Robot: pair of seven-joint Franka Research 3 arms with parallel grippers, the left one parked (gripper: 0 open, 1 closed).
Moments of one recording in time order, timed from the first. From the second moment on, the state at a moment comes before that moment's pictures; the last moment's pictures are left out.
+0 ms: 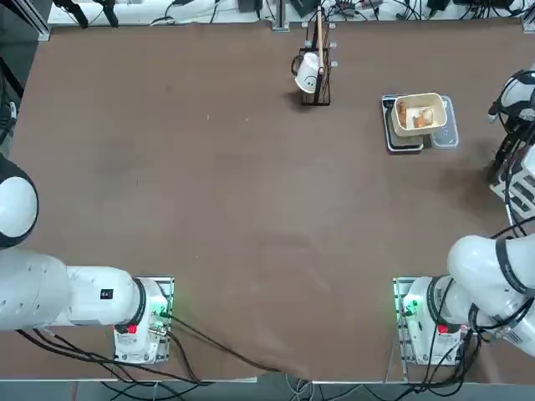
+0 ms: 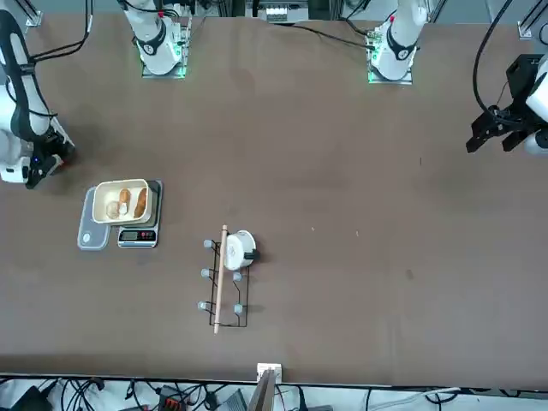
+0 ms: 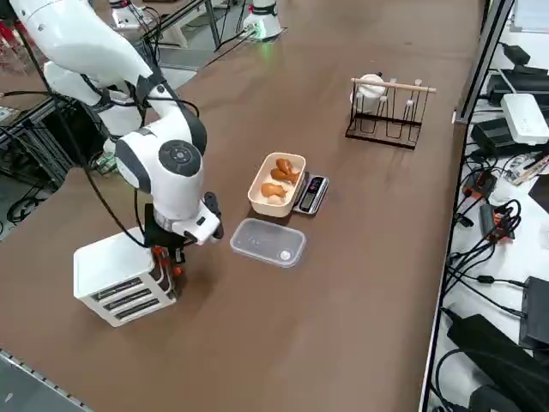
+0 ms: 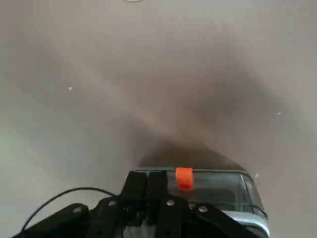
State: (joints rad) arm -0.78 0.41 0.21 -2.08 -0.44 2.15 -0.98
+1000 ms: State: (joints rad) arm -0.77 0.43 0.22 -2.08 -0.54 2.16 -0.83
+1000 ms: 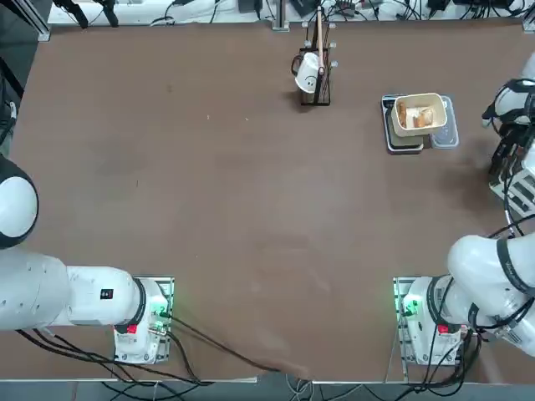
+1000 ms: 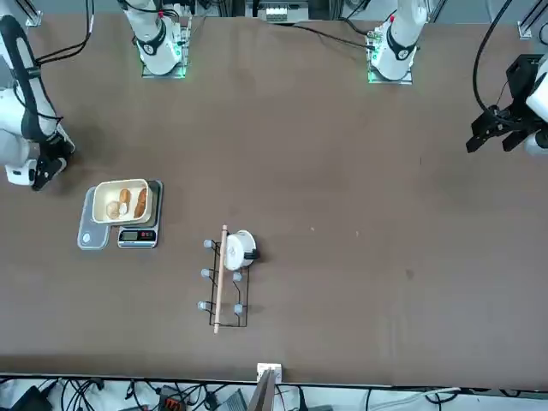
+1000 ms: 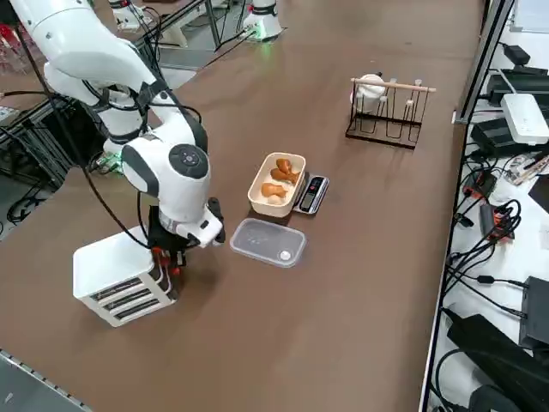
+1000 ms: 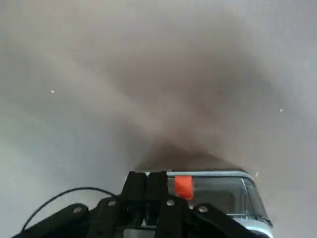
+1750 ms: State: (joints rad) arm -0.77 0.42 0.27 -2.01 -0.53 2.01 -0.80
